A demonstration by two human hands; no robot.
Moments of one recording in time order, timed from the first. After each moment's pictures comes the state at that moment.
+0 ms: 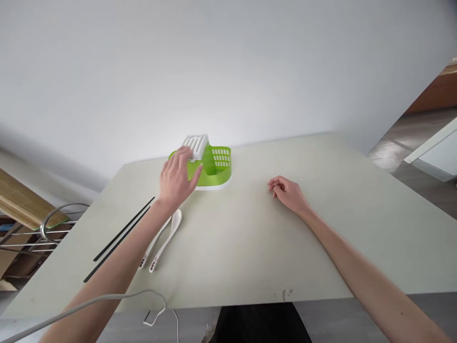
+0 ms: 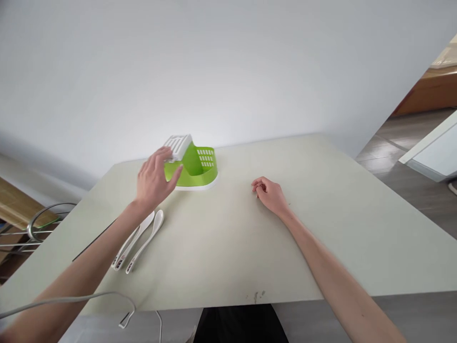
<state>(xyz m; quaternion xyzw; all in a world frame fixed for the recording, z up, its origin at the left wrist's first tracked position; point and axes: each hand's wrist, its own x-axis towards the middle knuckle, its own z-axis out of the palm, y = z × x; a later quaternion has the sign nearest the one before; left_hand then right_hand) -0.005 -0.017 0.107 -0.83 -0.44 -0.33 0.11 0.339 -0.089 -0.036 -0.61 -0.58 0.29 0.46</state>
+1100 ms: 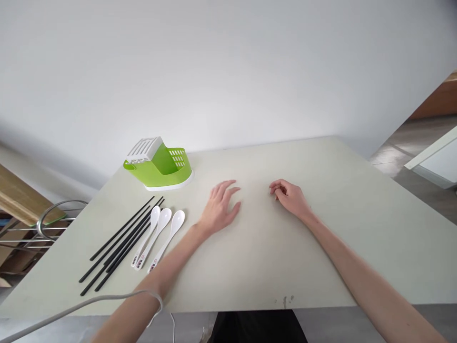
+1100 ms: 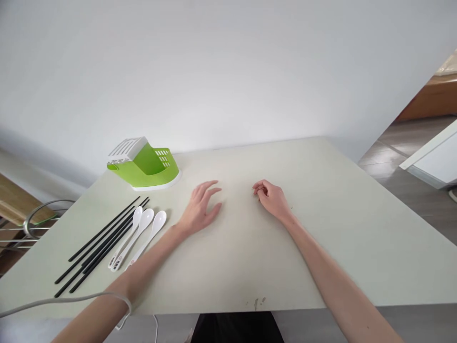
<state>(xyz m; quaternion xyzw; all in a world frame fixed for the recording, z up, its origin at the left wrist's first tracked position) 0.052 -0.065 0.015 -0.90 -0.31 -0.30 -0.03 0.338 -0.089 -0.032 -0.61 -0.58 0.29 0.45</state>
